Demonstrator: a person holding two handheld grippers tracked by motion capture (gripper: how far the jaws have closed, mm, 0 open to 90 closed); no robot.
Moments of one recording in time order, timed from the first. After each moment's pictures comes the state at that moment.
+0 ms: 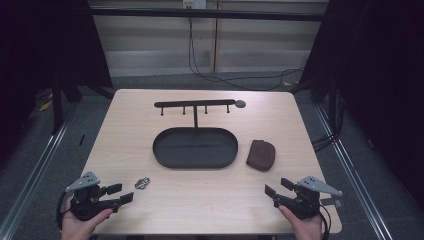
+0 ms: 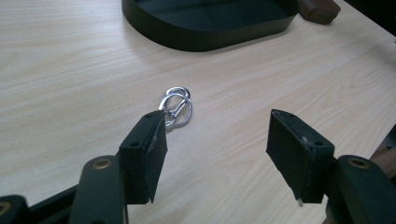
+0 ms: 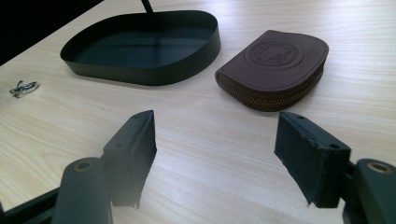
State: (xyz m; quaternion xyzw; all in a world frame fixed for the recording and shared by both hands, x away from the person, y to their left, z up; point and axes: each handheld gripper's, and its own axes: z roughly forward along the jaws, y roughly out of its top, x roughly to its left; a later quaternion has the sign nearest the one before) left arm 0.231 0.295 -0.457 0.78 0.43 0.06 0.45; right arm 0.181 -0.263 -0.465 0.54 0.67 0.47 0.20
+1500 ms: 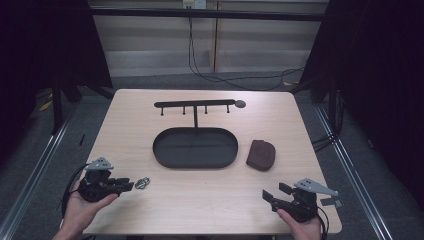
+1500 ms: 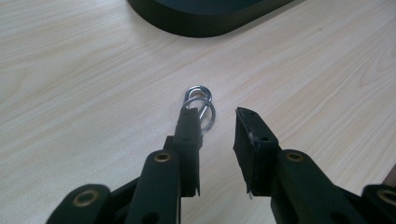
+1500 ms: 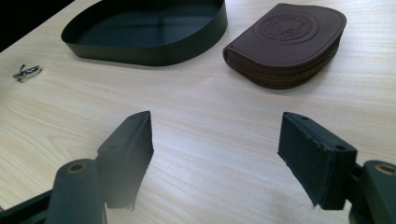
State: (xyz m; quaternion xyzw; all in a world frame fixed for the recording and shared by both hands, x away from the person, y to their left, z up) left arm 0.271 0.279 -0.440 0.84 0.40 0.05 0.35; right arm 0.178 -0.258 -0.470 0.55 0.68 0.45 0.17
